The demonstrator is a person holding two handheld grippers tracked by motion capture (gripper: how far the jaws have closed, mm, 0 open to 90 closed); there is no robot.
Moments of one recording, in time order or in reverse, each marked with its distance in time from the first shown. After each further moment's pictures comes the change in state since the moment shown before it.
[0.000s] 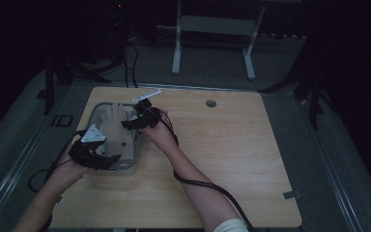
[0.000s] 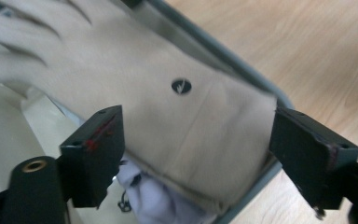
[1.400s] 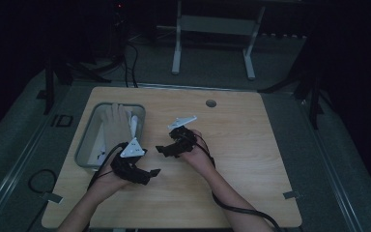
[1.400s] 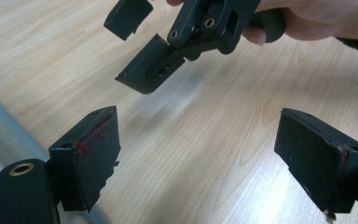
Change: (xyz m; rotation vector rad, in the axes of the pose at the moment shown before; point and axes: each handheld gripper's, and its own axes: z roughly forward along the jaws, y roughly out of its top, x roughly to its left) left arm -0.088 0.024 0.055 -0.110 -0.218 0.082; right arm -0.029 -0.106 -0.072 0.049 -0.043 -0.081
